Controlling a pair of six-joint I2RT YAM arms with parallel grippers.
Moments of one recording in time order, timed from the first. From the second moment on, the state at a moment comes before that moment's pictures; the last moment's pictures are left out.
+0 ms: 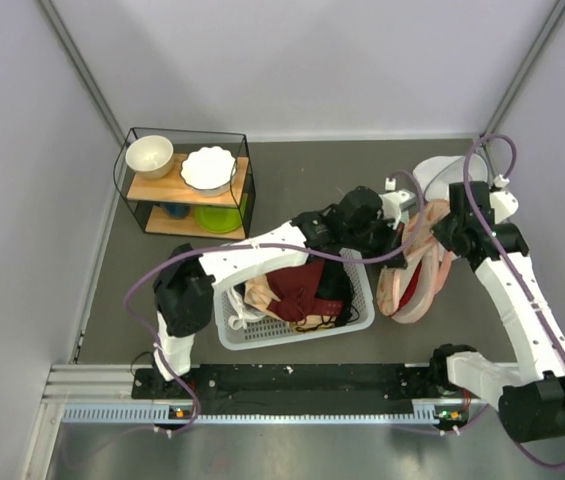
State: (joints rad) left arm -1.06 1.93 1.70 -0.29 0.34 -0.42; right arm 0.15 1.05 1.06 -0.84 0.38 0.93
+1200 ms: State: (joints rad) left arm -0.80 2.03 1.58 -0.10 0.71 -0.68; right arm -0.17 0.93 0.63 -0.67 -0.01 0.65
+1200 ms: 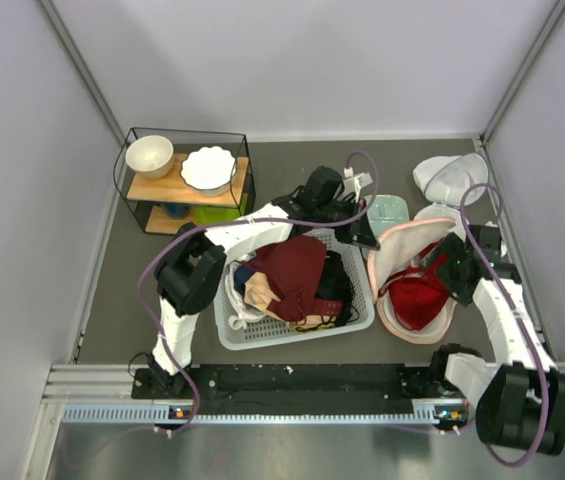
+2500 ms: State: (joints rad) left arm -0.89 2.18 1.80 -0.01 0.80 -0.78; right arm -0.17 0.75 1.15 -0.82 0.29 0.58
